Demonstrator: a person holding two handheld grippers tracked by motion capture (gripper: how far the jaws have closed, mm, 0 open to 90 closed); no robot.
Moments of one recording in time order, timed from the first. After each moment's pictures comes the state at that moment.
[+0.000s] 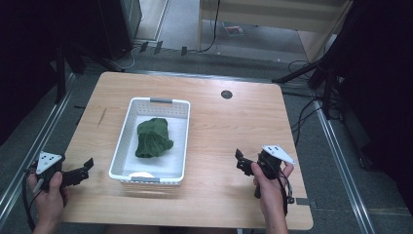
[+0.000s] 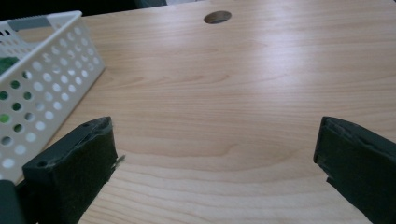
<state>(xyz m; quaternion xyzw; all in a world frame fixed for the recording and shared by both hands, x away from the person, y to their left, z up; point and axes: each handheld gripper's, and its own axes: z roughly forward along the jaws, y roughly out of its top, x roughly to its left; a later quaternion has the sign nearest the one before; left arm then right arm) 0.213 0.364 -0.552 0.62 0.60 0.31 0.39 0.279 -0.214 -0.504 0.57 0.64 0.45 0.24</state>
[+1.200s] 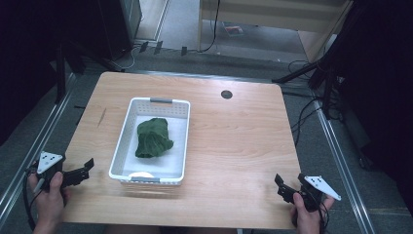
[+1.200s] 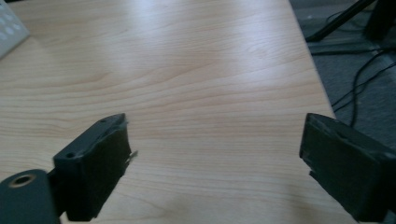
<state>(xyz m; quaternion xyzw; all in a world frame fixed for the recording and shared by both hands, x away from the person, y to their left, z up) 0.213 0.364 -0.552 0.63 0.60 0.31 0.39 0.221 -0.335 -0.547 0.59 0.62 0.43 0.27</state>
